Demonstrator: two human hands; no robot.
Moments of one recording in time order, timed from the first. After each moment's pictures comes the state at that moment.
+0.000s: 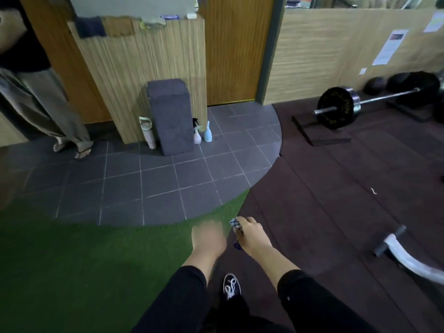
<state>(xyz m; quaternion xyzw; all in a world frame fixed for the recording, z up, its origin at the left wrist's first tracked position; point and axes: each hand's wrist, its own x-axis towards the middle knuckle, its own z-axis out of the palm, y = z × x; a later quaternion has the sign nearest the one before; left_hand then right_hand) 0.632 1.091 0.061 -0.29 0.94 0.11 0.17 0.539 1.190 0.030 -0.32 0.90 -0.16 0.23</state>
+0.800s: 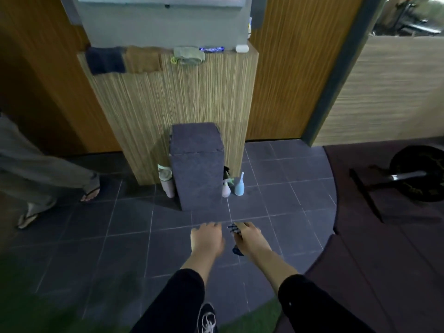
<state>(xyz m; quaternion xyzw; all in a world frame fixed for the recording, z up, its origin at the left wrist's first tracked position) 0.252 0.591 0.062 -0.36 0.91 0.11 0.16 0.141 0.675 0.021 -0.40 0.86 -0.16 0.27</state>
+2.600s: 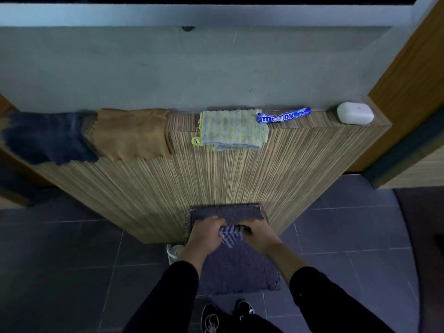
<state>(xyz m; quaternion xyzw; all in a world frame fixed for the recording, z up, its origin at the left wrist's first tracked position) -0.057 -0.050 0.023 -0.33 0.91 0.24 0.06 -0.205 0.055 0.020 -0.50 0.78 -0.16 0.33</state>
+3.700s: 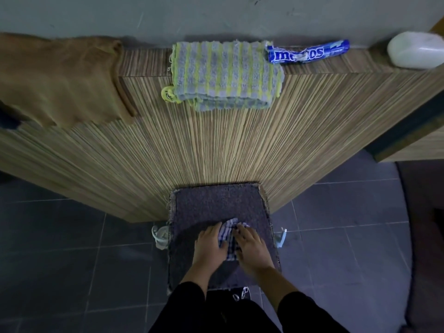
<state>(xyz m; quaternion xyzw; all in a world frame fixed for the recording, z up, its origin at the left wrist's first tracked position) -0.068 -0.003 -0.116 -0.46 0.81 0.35 0.13 -0.181 0.098 -0.117 -0.52 0.80 -0.03 0.30</state>
